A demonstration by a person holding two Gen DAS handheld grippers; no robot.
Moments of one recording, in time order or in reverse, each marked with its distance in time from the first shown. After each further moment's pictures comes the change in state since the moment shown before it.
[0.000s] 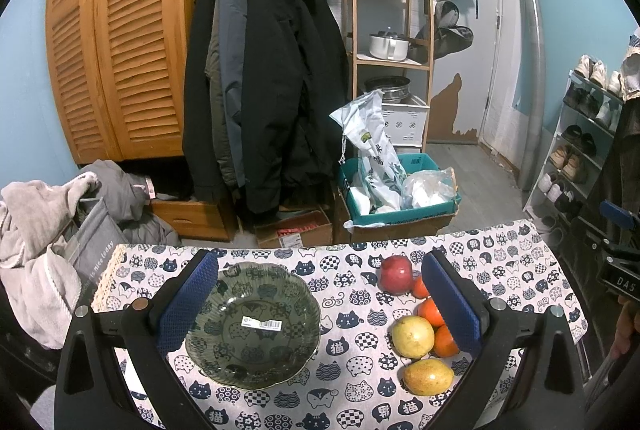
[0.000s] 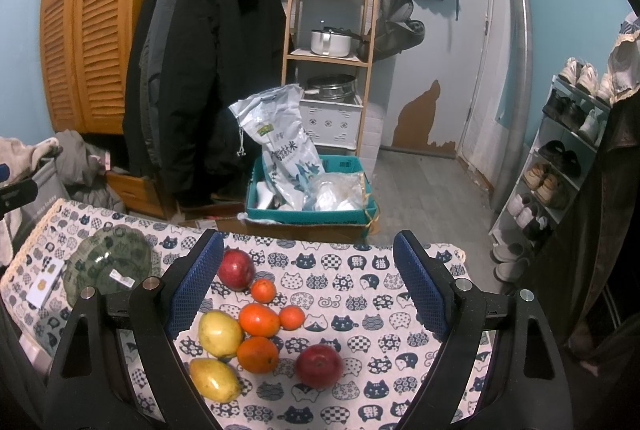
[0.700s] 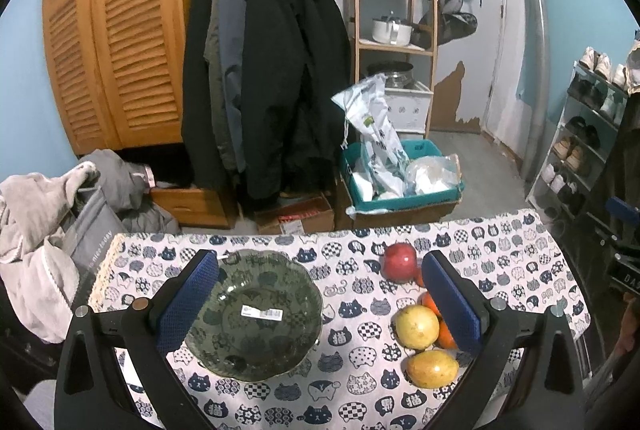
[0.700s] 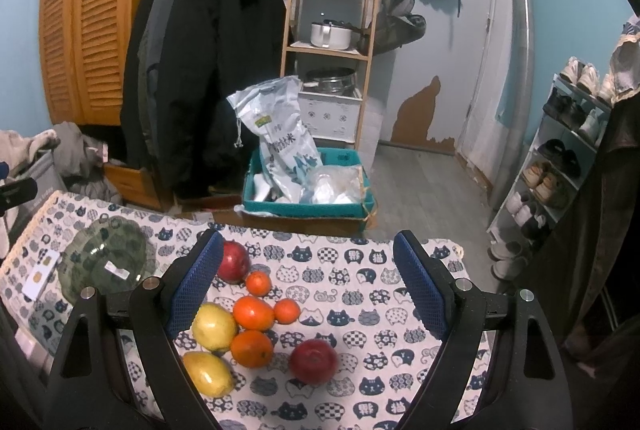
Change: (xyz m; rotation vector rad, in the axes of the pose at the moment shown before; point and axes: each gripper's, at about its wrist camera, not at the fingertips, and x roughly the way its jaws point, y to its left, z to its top) left arm 0.018 0.000 -0.008 -0.003 0.066 -0.001; right arm 0.003 -0.003 -0.006 -0.012 0.023 -0.011
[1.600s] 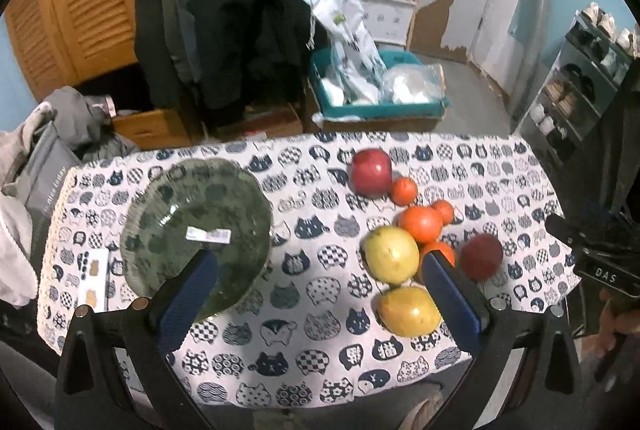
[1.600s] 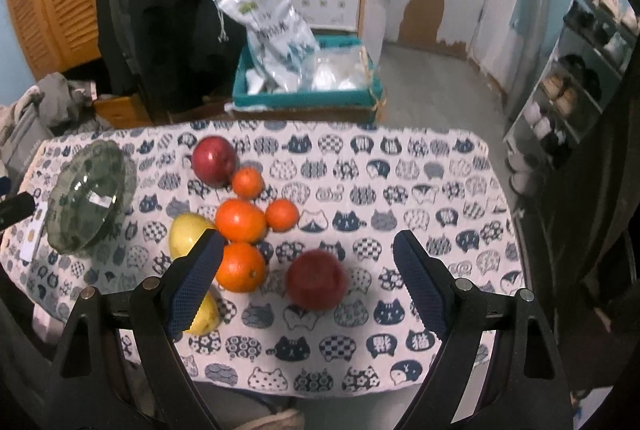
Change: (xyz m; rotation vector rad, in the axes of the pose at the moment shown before) left arm 0.069 -0.039 -0.054 0.003 0.312 -0.081; right arm 0.075 -0.019 -0.066 0.061 0.365 0.036
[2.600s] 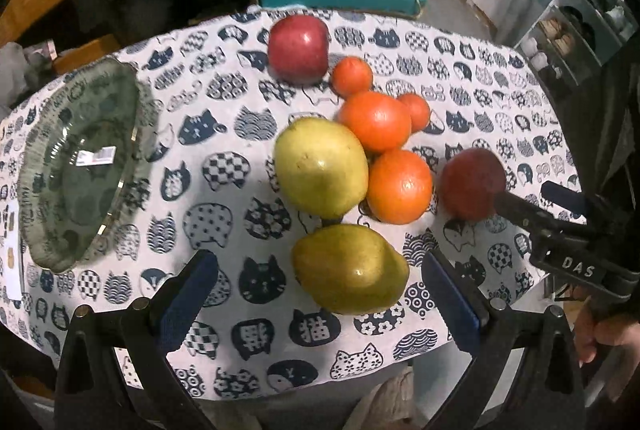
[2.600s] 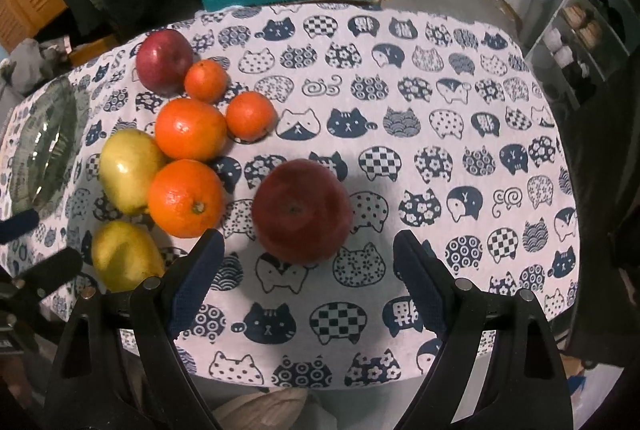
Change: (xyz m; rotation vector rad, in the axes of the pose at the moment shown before) left arm 0.115 -0.077 -0.051 0.015 0.283 -0.090; right arm 0.101 -0.022 -0.051 0.061 0.274 0.024
